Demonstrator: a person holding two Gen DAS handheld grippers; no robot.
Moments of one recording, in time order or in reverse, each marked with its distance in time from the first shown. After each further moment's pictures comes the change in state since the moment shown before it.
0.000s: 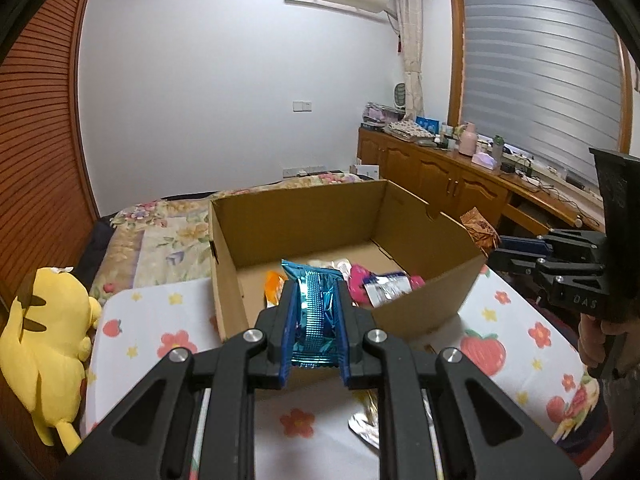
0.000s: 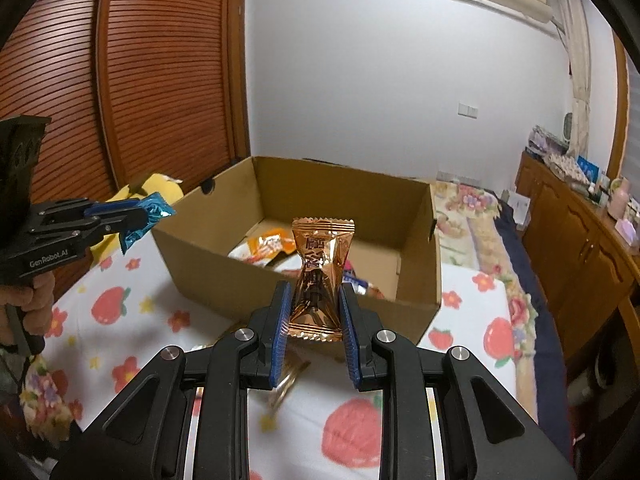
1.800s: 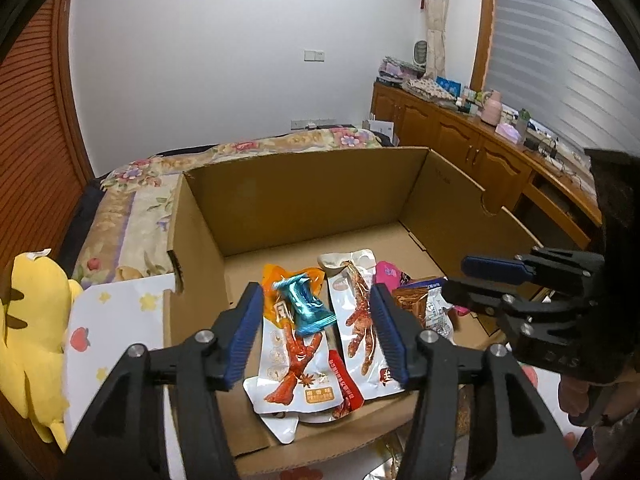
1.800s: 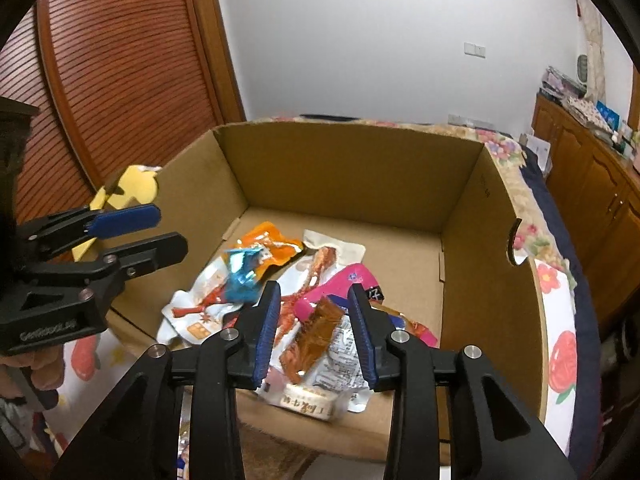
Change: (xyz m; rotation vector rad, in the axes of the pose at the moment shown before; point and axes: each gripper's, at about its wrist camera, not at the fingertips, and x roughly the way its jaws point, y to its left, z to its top) left arm 0.100 0.012 0.028 -0.055 0.187 0.016; right arm 0.112 -0.014 0.029 0.120 0.178 0.071
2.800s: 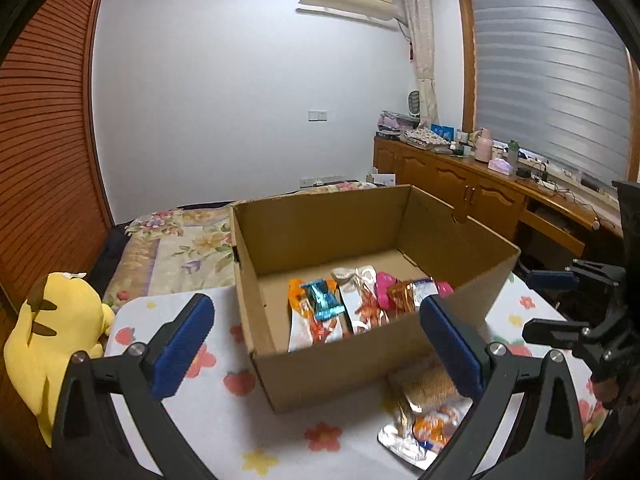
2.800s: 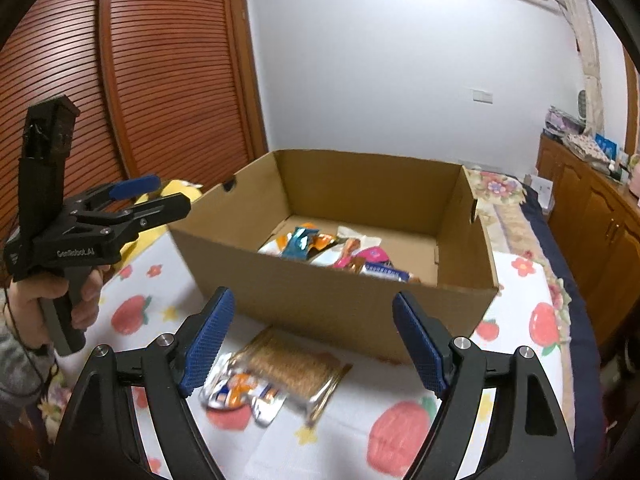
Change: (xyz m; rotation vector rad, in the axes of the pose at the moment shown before) left arm -0.084 0.005 -0.061 0.062 -0.228 0.041; right arm -0.086 0.026 -0.073 -0.073 -0.163 0.045
